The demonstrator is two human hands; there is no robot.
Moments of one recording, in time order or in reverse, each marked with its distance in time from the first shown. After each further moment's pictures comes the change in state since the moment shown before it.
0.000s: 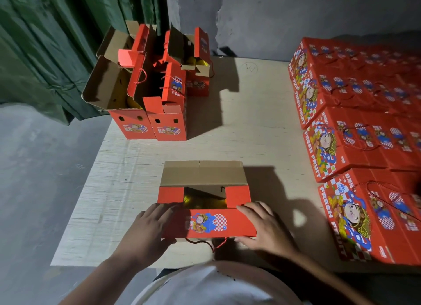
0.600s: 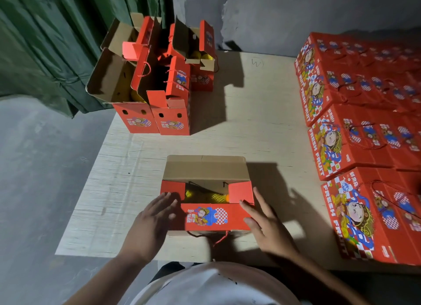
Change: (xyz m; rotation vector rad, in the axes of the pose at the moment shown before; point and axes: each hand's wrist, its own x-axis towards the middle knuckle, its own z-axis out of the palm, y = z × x) left_hand -0.009 -0.002 0.022 -0.271 0.152 -0.130; right_hand -0.013 -0.002 0.009 0.303 0.016 0.158
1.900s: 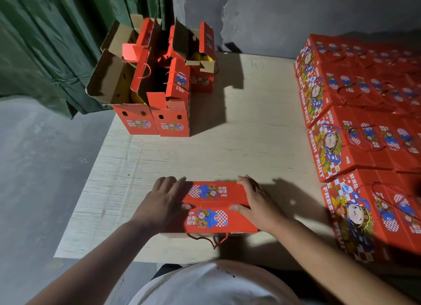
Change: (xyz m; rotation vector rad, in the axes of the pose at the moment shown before) left_hand 0.071 0.012 -0.017 0.236 -0.183 0.033; right_hand 0.077 -0.016 -0.019 -0.130 -0.188 0.076
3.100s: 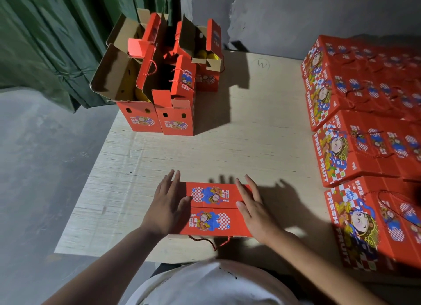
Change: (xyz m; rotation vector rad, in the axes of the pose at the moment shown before) left_hand -0.001 -0.005 0.042 -0.395 0.139 -0.203; right_hand -0.006 -0.003 0.030 0.213 0.023 0.014
